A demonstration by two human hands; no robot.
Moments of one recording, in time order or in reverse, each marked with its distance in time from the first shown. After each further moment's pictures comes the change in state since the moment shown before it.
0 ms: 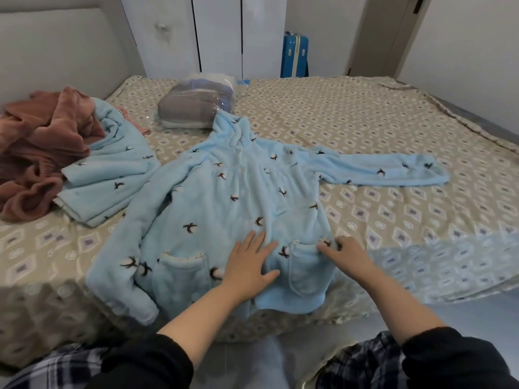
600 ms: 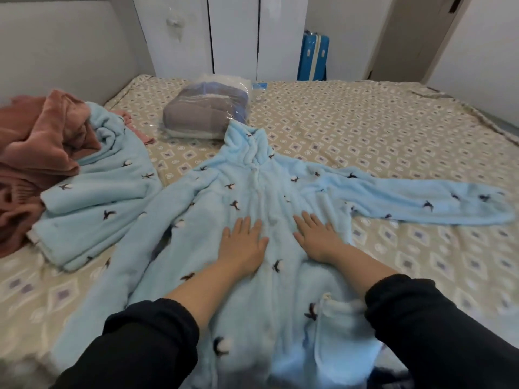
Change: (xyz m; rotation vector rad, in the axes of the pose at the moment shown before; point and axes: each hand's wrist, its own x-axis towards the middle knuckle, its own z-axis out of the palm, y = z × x) left_hand 0.142 -0.086 -0.044 0.044 -0.084 -0.278; right_hand 0.176 -0.097 0.065 -0.757 -0.290 -0.313
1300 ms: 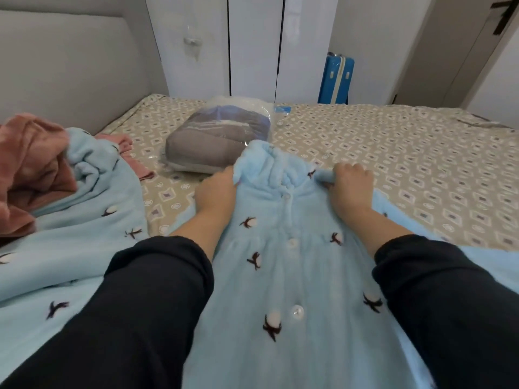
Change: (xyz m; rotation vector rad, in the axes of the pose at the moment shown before) left_hand 0.241 -0.106 -0.132 -0.094 0.674 -0.127; right_hand 0.235 0.003 -0.150 -0.165 0.852 0.139
